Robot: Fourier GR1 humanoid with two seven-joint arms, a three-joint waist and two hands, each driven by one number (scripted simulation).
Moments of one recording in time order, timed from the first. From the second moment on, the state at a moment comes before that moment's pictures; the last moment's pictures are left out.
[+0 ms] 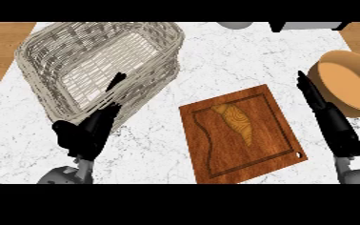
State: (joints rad) left arm -0.10 0.24 -0.32 -1.67 0.19 0.19 0.17; right arm -0.07 -0.54 0.20 -1.53 -0.09 -0.12 -0.09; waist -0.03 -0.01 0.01
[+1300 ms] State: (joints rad) left arm -0.01 0.42 -0.11 -1.66 0.17 0.22 0.09; right arm -0.10 -0.76 0.28 -1.78 0.34 -0.13 0.02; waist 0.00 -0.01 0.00
